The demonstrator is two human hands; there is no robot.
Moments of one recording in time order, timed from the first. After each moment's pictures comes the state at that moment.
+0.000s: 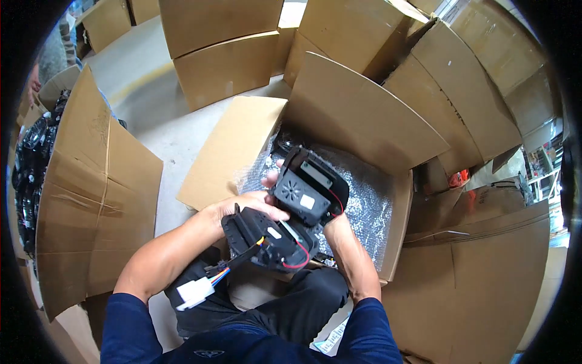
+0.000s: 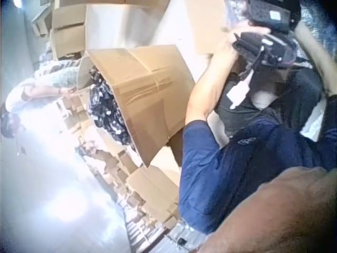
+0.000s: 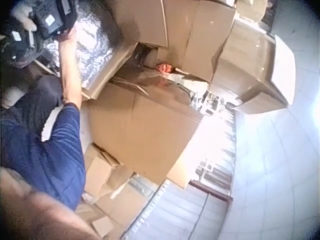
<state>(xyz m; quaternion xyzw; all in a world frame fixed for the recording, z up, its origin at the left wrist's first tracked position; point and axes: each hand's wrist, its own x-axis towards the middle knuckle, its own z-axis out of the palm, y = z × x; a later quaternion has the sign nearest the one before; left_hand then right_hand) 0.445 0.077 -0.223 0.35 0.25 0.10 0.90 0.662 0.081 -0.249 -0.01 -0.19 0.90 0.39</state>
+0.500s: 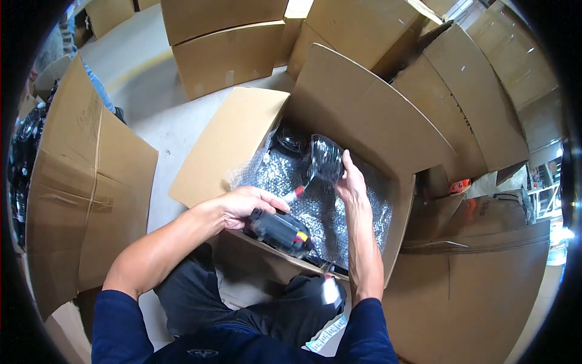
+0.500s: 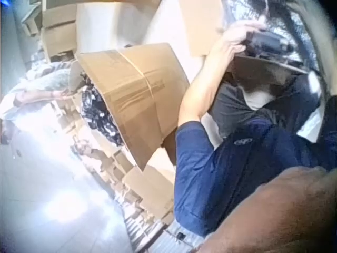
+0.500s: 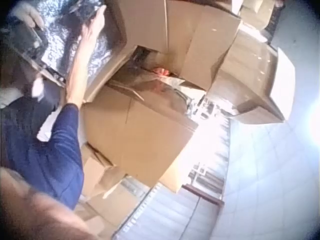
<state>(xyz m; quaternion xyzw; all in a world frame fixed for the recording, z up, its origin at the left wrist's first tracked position) 0.443 0.088 -0.249 0.26 0.38 0.13 0.88 0.760 0.152 -0.342 -0.39 -0.16 0.68 0.60</state>
